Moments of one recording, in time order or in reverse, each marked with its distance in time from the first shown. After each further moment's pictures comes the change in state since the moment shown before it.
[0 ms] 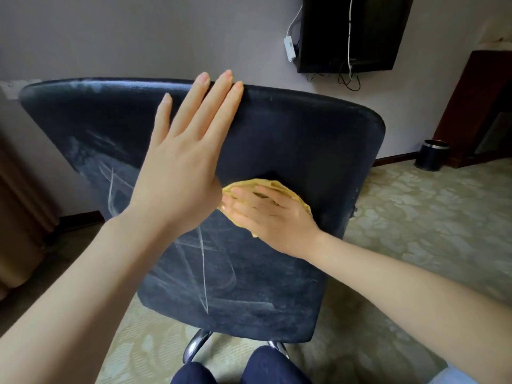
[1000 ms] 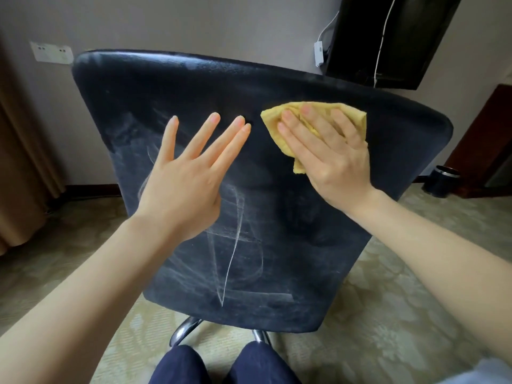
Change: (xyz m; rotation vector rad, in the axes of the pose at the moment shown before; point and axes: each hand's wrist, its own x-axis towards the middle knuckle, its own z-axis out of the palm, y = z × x) left_hand -0.053 -0.035 0.022 0.317 -0.196 -0.040; right_hand 0.039 0.075 -0.017 -0.067 0.466 0.051
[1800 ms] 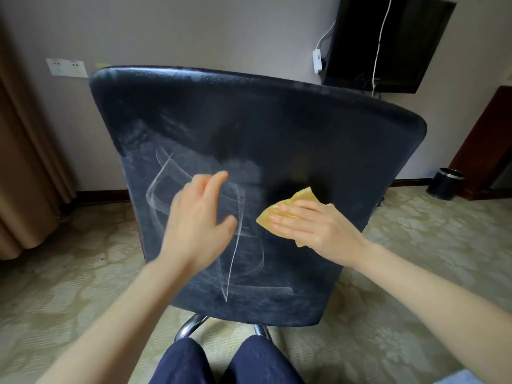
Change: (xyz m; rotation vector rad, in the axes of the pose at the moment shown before) left_hand -0.038 0.047 0.002 -0.699 -0.072 -0.401; right_hand -0.069 -0.044 -0.058 0.578 -0.446 -0.101
